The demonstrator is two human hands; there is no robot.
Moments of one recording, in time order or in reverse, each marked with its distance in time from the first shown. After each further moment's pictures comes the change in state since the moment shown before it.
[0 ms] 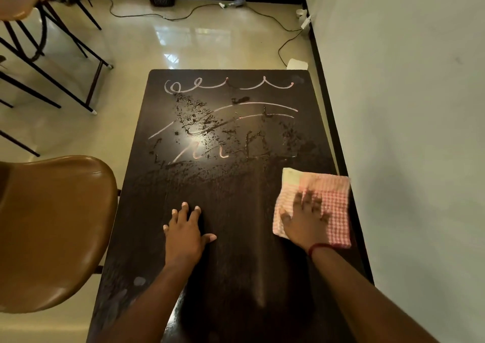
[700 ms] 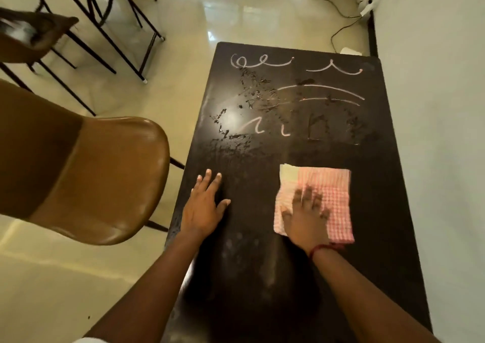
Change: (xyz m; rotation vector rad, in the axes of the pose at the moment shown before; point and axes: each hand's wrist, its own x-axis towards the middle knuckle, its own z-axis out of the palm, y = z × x) left_hand -0.023 -0.106 -0.034 -0.163 0.136 0.064; right_hand -0.069 -0.118 0.046 -0.068 0.001 -0.184
